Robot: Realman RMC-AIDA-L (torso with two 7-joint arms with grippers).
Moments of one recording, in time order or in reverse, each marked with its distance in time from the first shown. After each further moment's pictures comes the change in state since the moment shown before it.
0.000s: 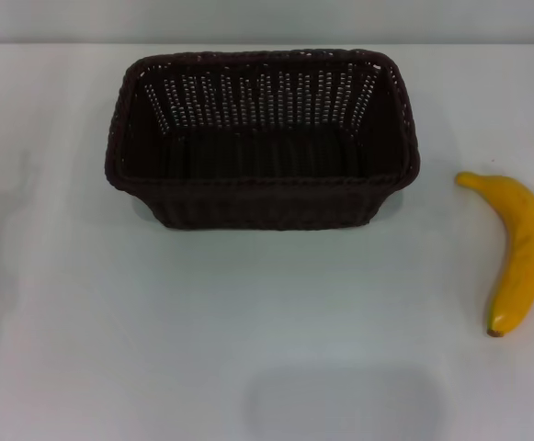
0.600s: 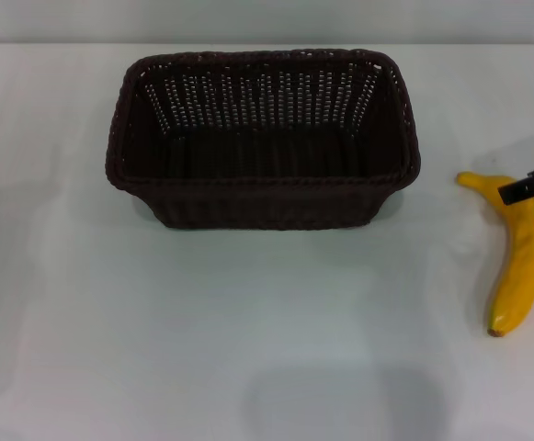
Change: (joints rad) left arm -0.031 -0.005 0.009 -0.041 0.005 -0.038 0.053; right arm 0.219 0.009 -0.423 0.042 -0.584 0.018 0.436
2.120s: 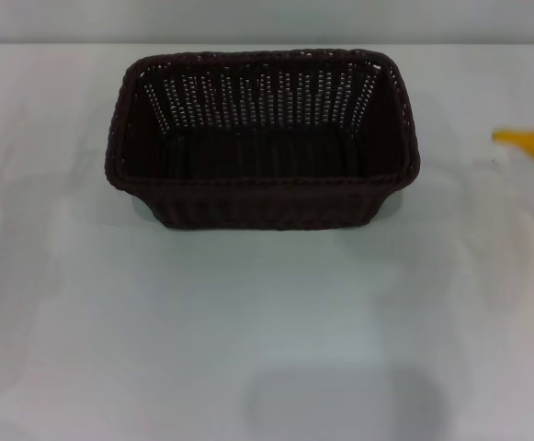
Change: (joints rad) left arm -0.015 -0.001 -0.006 0.005 0.016 -0.052 -0.001; right arm 0.004 -0.005 0.224 -0.050 0.083 0.112 -0.158
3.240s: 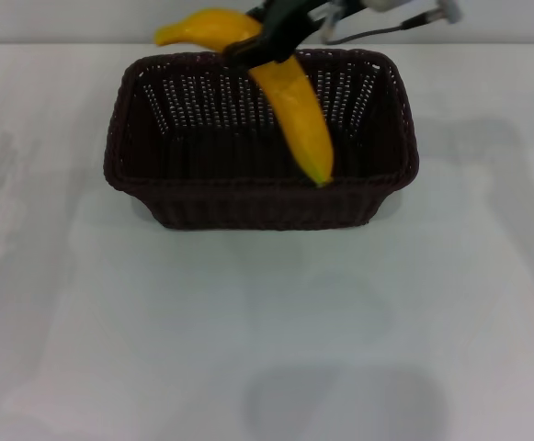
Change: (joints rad) left arm -0.033 -0.002 0.033 -0.061 -0.016 -0.021 0.004; right arm 0.622 0.015 -0.144 0.606 0.461 -0.343 -0.540
